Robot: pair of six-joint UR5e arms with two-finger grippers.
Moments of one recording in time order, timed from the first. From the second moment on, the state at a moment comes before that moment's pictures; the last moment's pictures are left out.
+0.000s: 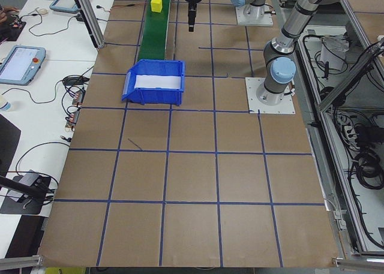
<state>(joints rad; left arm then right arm) -1.59 -1.46 -1.61 -1.62 1.70 0.02 0.49 -1.04 1.53 -1.88 -1.52 -1.17</state>
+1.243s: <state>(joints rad) -1.52 -1.48 -1.63 -1.61 1.63 0.31 0.80 -1.14 1.54 -1.89 -1.36 -1.00</state>
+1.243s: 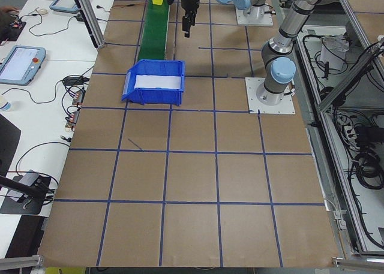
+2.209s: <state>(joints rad) -1.47 -1.48 -1.63 -1.59 1.56 0.22 1.05 -1.15 1.52 -1.86 -1.34 -0.47</state>
